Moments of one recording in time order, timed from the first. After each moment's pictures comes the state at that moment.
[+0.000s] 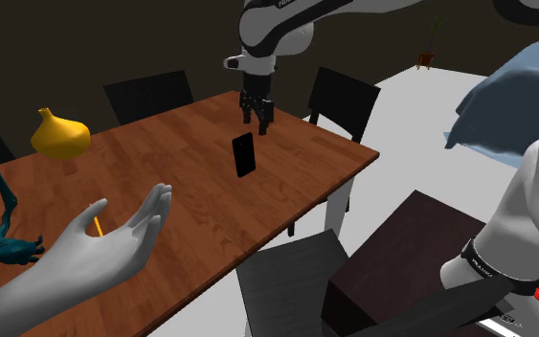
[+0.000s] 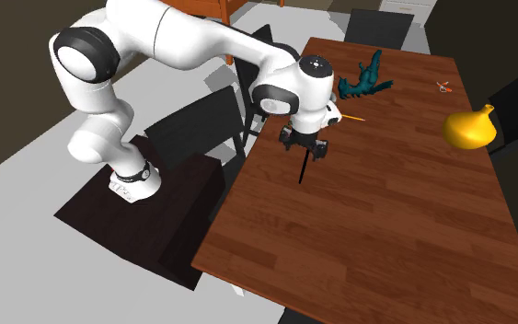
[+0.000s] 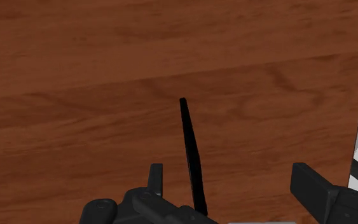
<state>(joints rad) 0.25 0.28 -0.04 -1.72 0.19 2.04 -1.30</state>
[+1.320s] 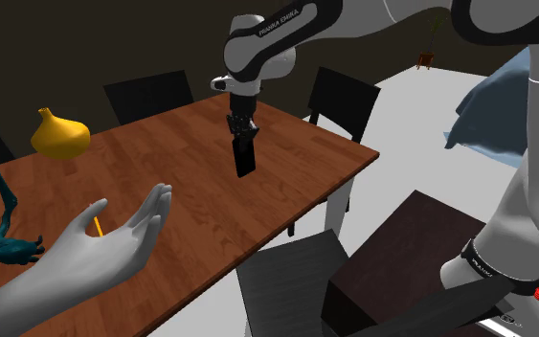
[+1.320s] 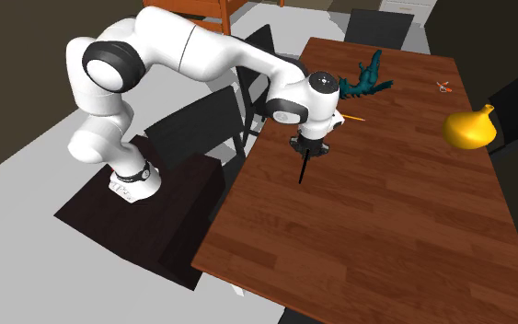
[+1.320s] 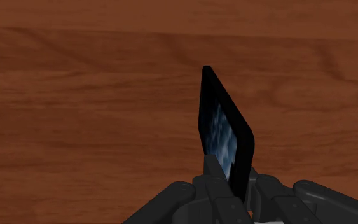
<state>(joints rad) 0.26 0.41 0.01 -1.66 0.23 2.12 -1.43</state>
